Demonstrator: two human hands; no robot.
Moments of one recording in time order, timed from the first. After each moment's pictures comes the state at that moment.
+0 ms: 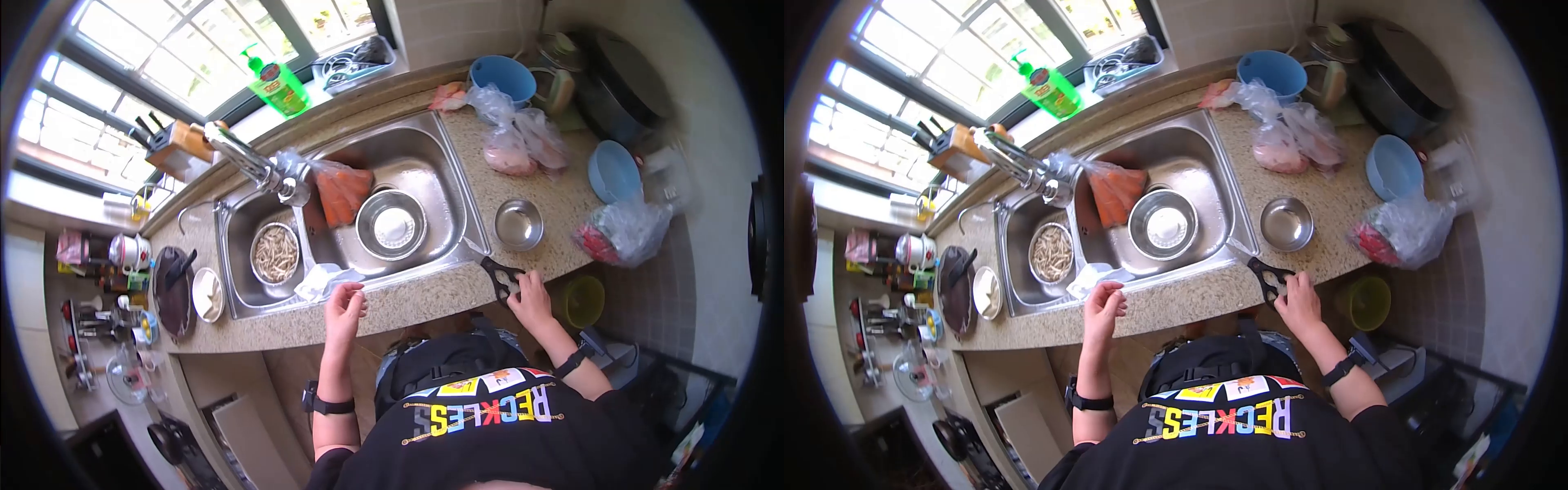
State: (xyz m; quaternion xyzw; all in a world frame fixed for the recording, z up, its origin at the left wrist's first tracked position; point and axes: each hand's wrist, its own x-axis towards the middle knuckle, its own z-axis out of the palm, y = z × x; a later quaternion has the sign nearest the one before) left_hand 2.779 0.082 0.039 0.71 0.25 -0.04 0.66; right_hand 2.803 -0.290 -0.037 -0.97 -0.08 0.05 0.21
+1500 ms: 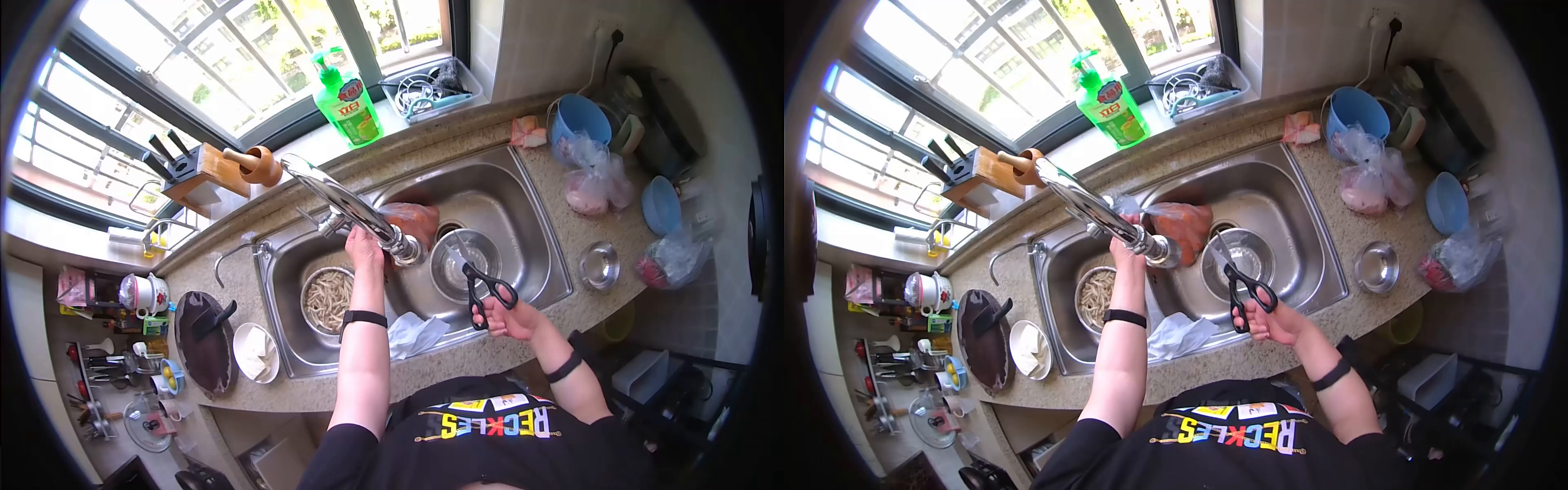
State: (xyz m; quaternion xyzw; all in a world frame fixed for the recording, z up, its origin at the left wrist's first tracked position) left_hand 3.039 0.277 -0.083 0.33 0.24 0.19 0.89; right_hand 2.906 -0.039 -0.011 -0.25 0.10 0.54 0.79
